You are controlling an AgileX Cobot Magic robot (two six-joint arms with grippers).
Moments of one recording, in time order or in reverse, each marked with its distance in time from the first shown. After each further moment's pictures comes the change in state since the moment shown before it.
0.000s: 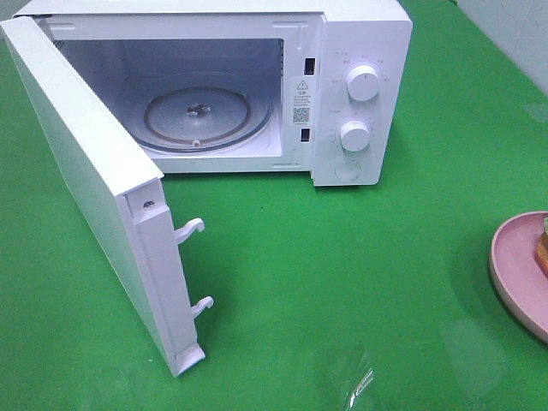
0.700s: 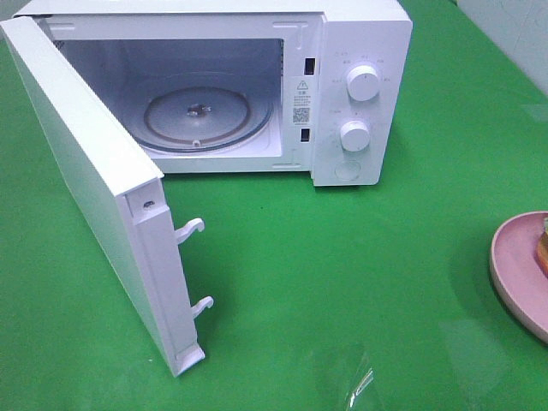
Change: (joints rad) left arm 0.000 0.005 -0.027 -0.075 -0.085 0.002; right arm 0.000 0.000 0.000 0.000 0.000 0.000
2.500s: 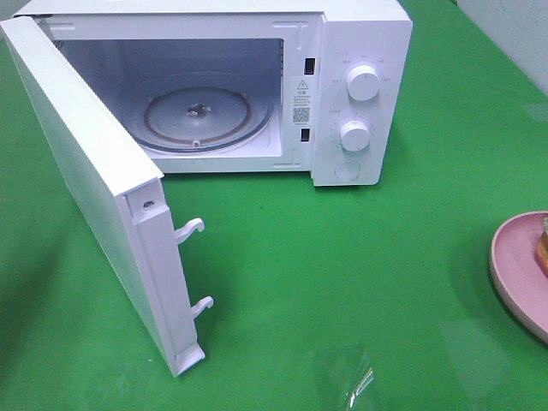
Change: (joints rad) left arm 0.000 1.241 0.290 0.528 -1.793 -0.237; right arm 0.000 0.000 0.000 0.000 0.000 0.000
